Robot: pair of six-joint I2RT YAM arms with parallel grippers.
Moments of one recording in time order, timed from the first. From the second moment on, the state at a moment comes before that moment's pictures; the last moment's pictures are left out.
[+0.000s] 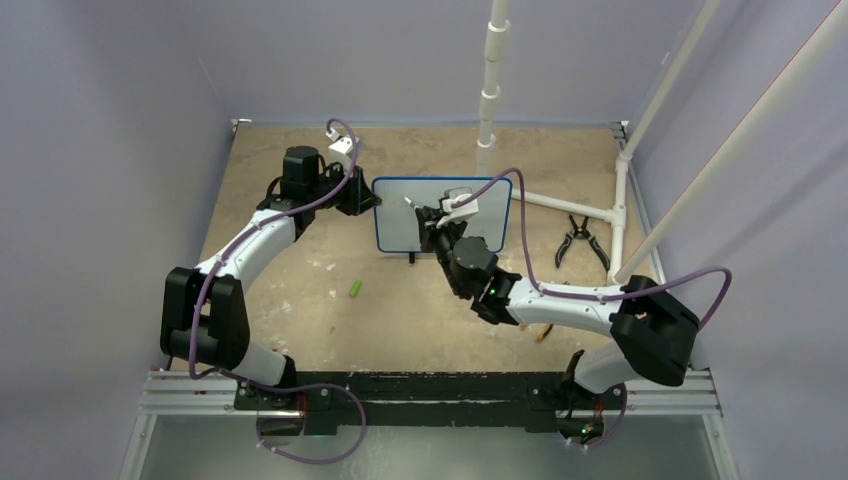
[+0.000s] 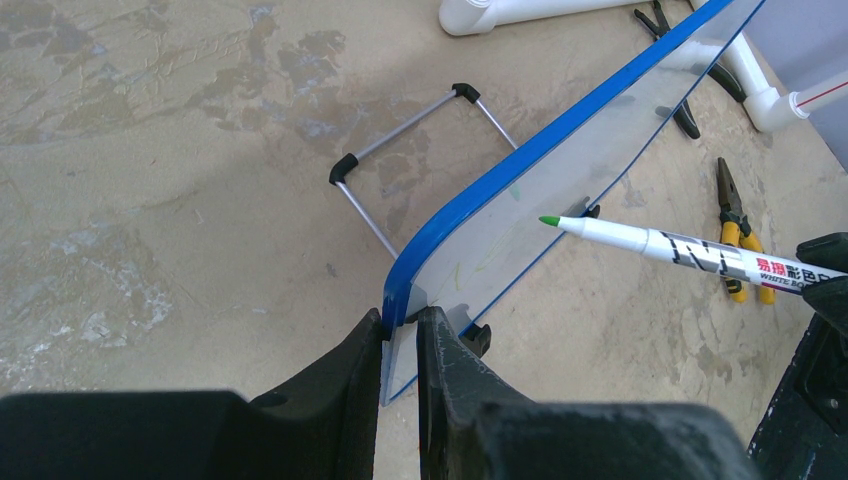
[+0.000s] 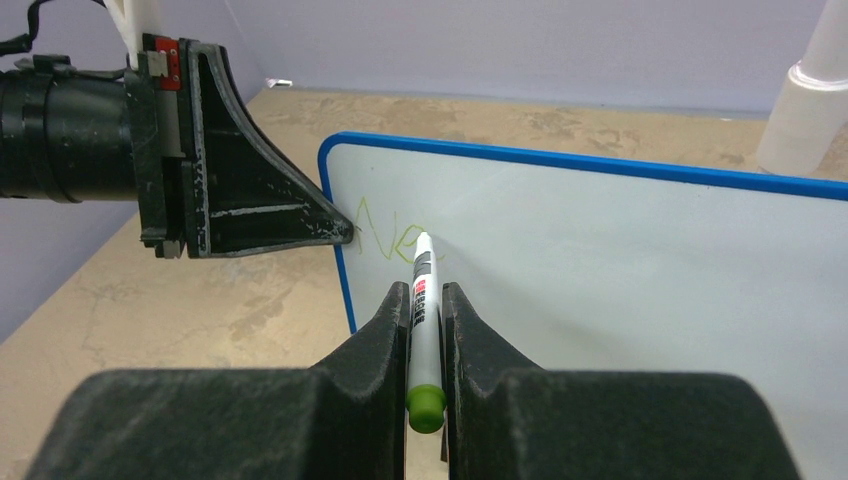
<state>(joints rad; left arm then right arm) -0.21 1.49 1.03 -0.06 0.60 -0.07 1.03 1.45 0.77 0.75 0.67 0.17</state>
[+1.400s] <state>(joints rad) -0.21 1.50 1.03 -0.05 0.60 -0.07 1.02 1.46 0.78 0.67 0.72 0.23</state>
